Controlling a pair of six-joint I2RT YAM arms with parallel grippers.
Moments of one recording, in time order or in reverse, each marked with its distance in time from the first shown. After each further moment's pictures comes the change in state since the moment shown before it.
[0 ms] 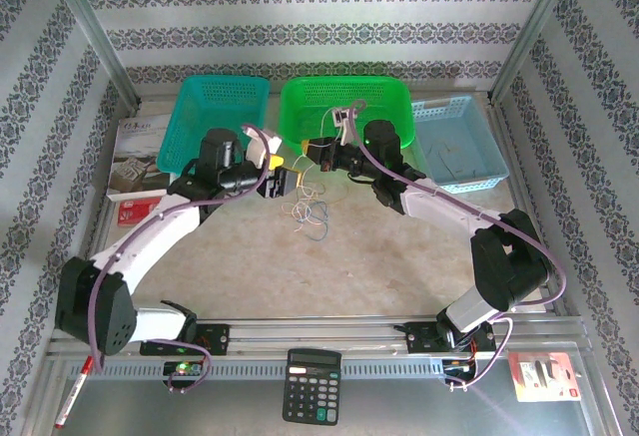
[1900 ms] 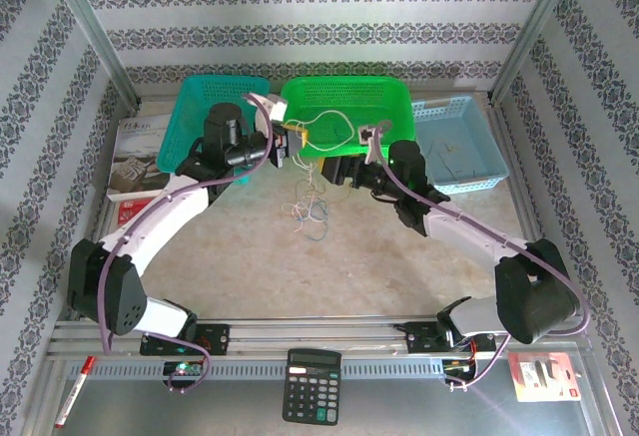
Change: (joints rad) left arm -0.021 0.125 0.212 0.167 0.059 -0.223; right arm -0.065 -0.200 -0.251 -0.008 0.024 -0.030
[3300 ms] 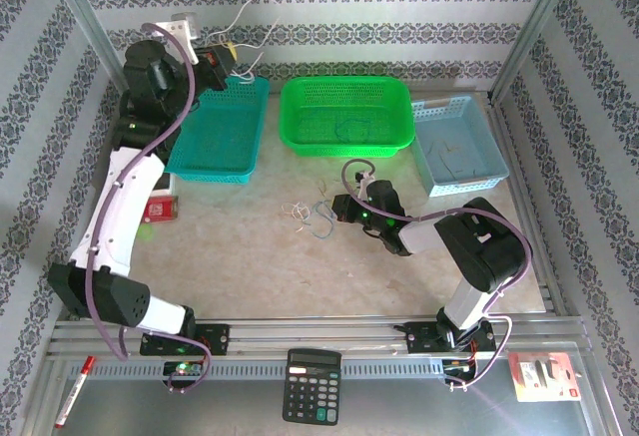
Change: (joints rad) left arm 0.281 0.034 0.460 -0.251 -0.253 -0.134; right arm 0.061 0.336 -0.237 0.325 0.244 0.090
